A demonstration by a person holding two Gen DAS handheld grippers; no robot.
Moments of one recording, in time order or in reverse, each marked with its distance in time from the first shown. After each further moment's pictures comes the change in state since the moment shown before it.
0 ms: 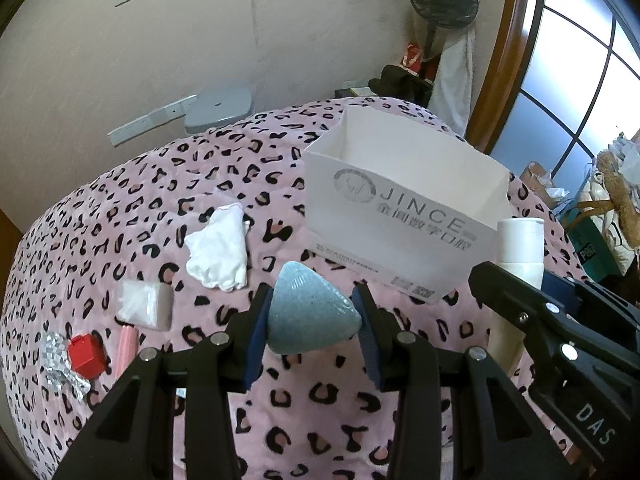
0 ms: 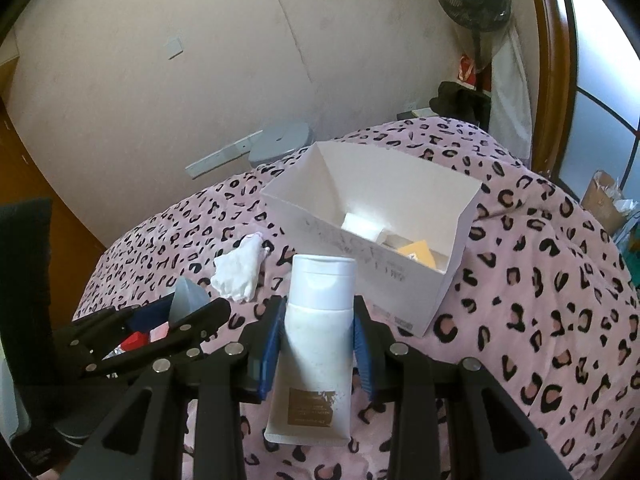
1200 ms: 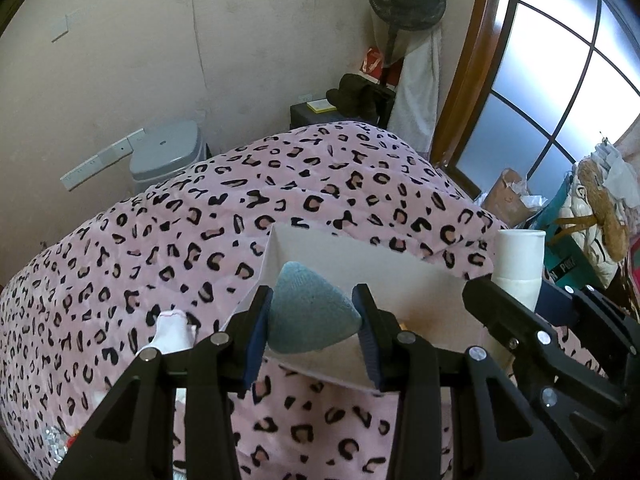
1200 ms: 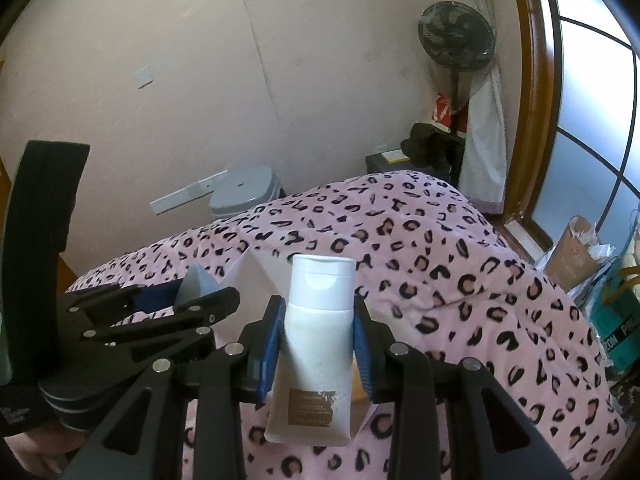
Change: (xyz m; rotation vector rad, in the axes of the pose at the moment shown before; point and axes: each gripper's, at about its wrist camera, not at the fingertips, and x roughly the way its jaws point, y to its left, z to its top) left arm 0.057 -0.046 0.140 0.093 0.009 -0.107; right arm 0.022 -0.045 0.101 -0.019 -0.102 -0.123
